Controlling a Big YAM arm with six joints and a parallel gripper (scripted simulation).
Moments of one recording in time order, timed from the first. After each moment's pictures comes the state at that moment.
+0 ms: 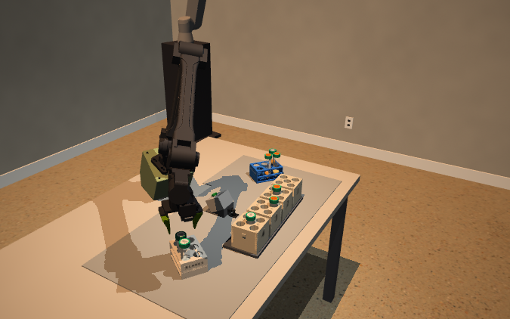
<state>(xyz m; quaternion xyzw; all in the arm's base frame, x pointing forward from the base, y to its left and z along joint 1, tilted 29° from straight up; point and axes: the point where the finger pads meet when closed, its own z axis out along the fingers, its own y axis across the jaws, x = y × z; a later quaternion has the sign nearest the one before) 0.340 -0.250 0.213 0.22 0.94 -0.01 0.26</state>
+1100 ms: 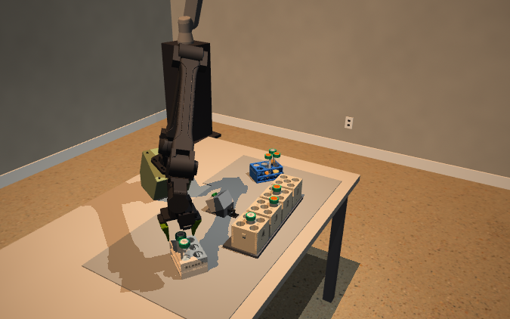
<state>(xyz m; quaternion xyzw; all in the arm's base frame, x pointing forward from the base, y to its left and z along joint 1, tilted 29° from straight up) 0.347 -0.255 0.185 0.22 0.94 -0.01 0.25</state>
